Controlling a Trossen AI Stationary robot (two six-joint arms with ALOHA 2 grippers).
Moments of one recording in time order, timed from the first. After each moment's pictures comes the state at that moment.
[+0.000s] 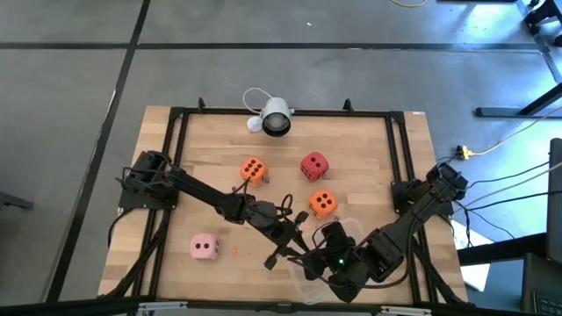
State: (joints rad) left arm -0.27 1.82 1.20 0.57 0.27 0.03; right arm 0.75 1.83 1.74 -0.95 0.54 1.88
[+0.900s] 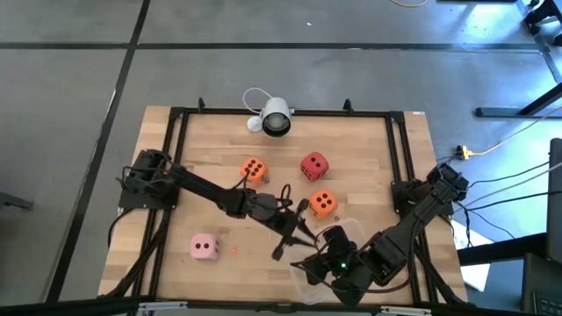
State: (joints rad) left arm -0.26 1.81 1.21 0.60 0.21 0.08; right arm 0.77 1.83 1.74 -0.94 0.52 1.90
